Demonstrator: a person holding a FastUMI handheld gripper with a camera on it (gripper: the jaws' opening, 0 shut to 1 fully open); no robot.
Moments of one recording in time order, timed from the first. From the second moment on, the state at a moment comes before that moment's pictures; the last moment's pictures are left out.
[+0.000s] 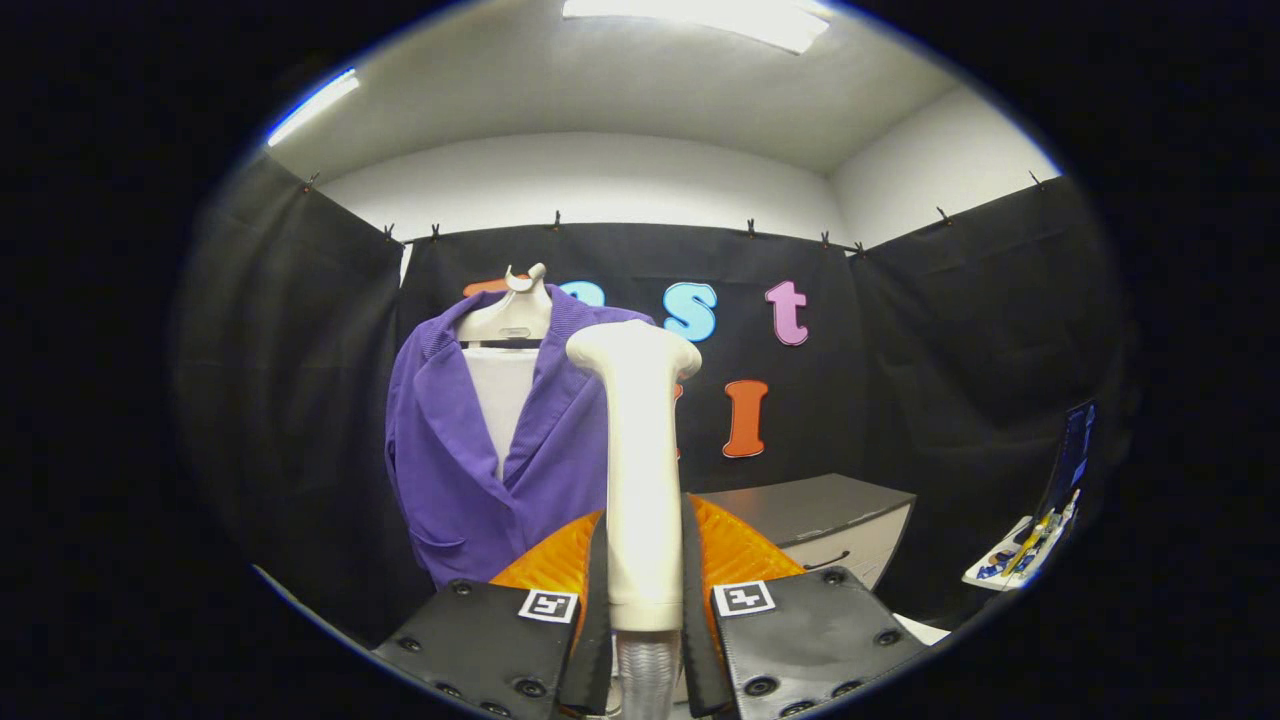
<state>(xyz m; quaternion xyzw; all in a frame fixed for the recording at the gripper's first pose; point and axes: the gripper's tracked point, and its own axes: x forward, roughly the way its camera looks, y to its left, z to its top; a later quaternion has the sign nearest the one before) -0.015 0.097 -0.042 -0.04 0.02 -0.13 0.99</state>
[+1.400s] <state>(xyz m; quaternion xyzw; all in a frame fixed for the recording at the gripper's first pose) 0.098 0.136 -0.118 -0.06 0.06 -0.13 0.99</state>
